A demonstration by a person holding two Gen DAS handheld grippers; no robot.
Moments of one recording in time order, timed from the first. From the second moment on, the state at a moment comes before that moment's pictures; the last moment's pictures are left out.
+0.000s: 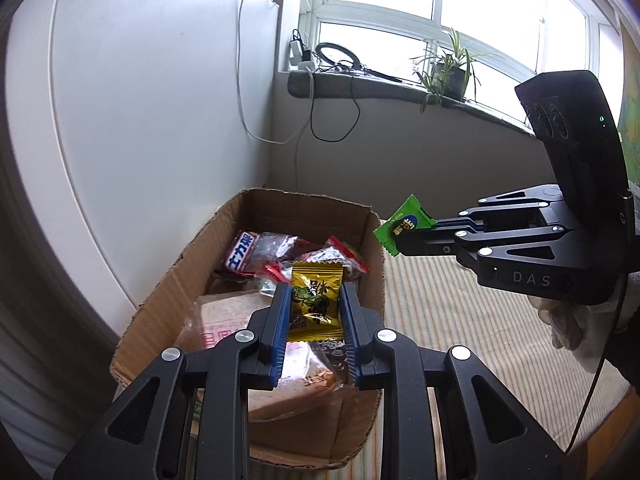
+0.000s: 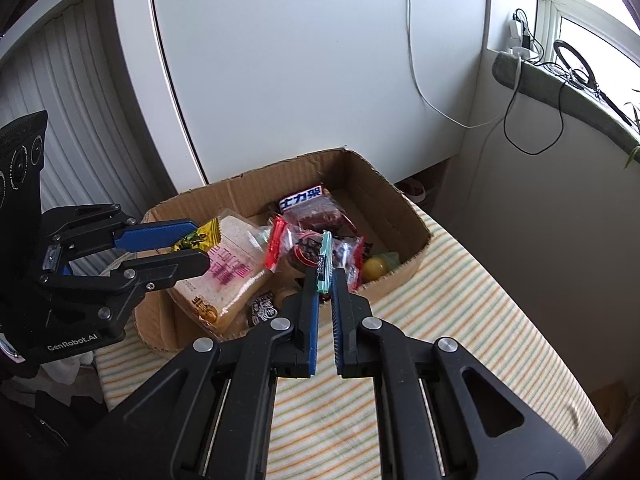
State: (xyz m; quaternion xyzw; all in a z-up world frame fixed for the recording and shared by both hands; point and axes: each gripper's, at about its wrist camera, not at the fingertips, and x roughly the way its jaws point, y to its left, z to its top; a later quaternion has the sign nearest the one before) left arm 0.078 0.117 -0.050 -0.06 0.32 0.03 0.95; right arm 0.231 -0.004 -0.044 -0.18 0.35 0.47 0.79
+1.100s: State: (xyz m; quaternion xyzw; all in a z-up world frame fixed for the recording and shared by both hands) left arm 0.050 0.143 -0.036 -0.08 0.30 0.08 0.95; right arm 0.207 0.009 -0.021 -0.17 0.33 0.47 0.80
